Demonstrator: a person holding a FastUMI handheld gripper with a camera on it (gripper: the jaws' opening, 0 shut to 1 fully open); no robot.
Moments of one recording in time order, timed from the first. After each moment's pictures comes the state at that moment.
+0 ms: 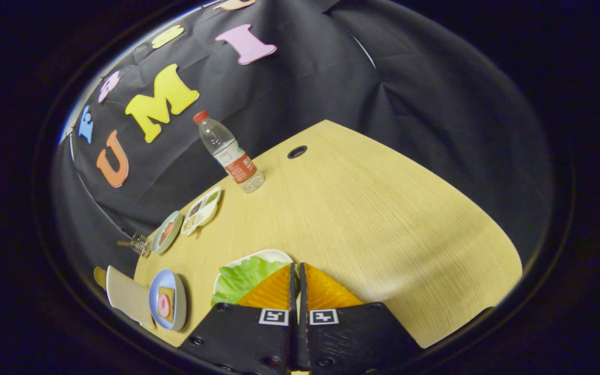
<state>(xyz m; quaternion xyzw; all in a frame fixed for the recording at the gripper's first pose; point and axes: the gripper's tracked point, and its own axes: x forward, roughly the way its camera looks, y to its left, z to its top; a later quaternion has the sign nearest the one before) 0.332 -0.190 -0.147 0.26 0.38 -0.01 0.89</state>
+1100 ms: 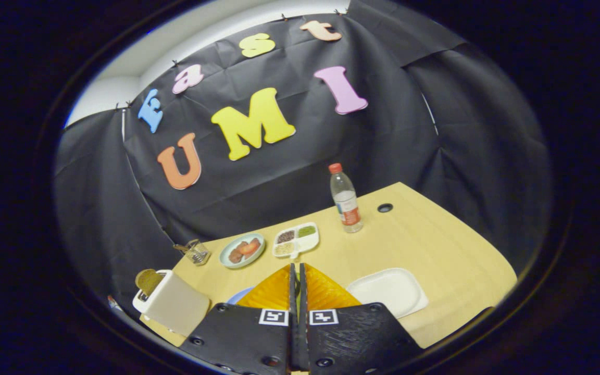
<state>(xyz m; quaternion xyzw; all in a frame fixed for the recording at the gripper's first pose) 0.296 -0.001 0.030 0.18 0.25 0.07 0.95</state>
